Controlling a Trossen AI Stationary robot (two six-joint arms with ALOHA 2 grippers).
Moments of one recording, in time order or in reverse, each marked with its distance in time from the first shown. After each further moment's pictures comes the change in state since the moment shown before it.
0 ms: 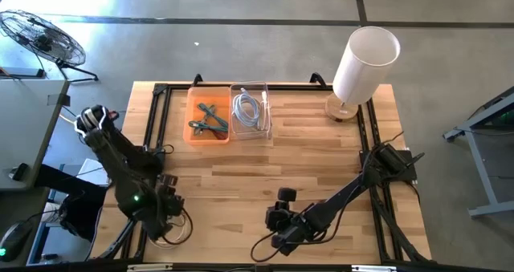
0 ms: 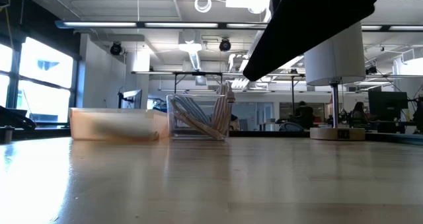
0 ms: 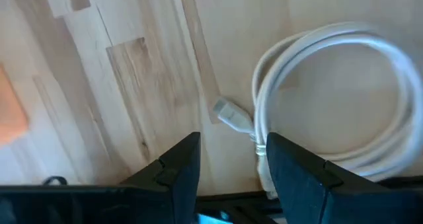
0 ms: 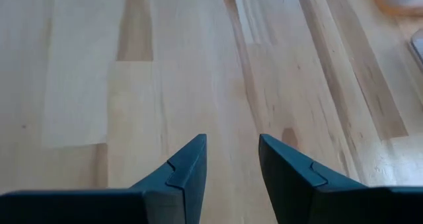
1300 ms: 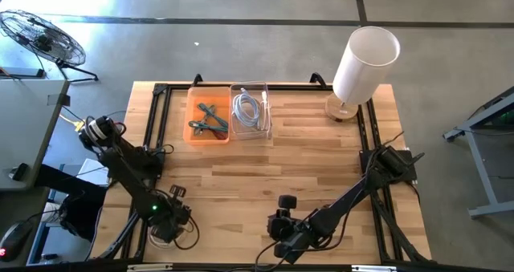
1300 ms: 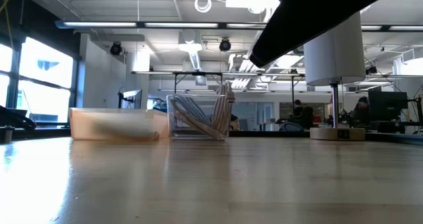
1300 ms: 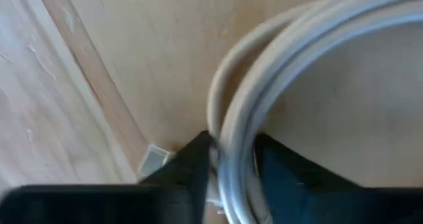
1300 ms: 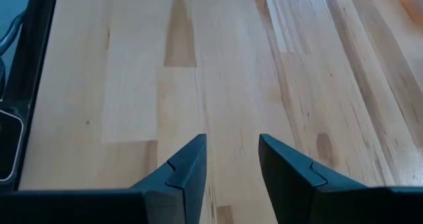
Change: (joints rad) left arm 0.031 0.229 -0.295 0.481 0.098 0.120; right arm 0.049 0.000 0.000 0.071 -0.017 -0.002
